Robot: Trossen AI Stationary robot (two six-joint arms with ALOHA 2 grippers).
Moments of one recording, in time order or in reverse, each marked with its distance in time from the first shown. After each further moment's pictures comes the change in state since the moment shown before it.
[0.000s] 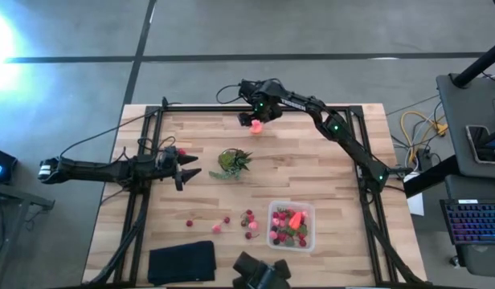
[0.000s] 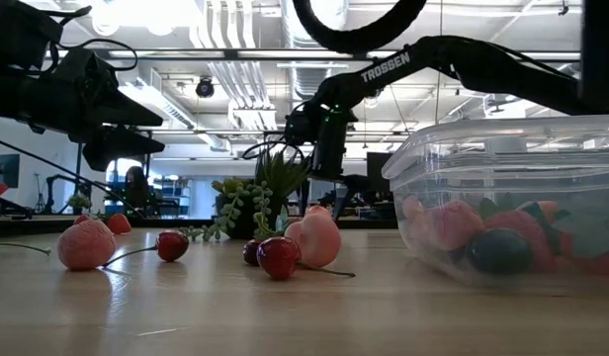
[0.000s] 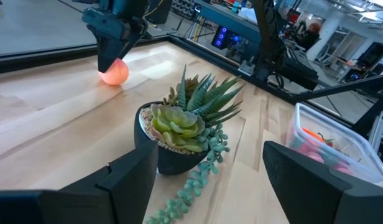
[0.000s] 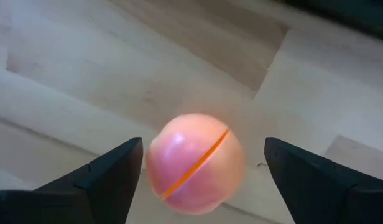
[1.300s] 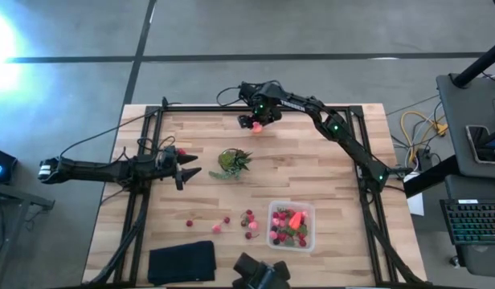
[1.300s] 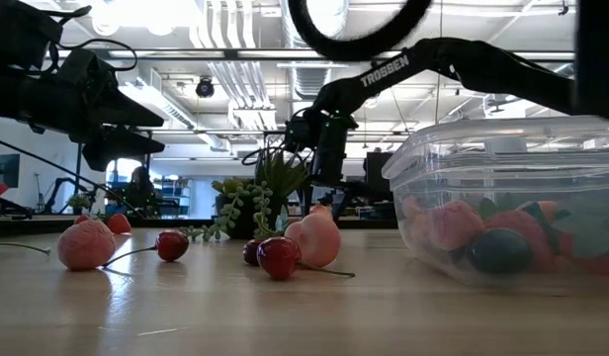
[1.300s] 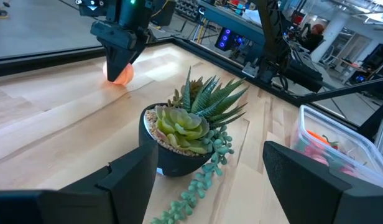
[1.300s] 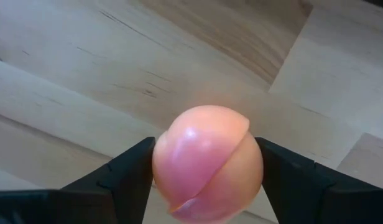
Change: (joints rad) left arm 0.000 0.000 0.000 0.000 -0.017 0.000; right arm 0.000 0.000 -0.044 0.032 -0.041 0.000
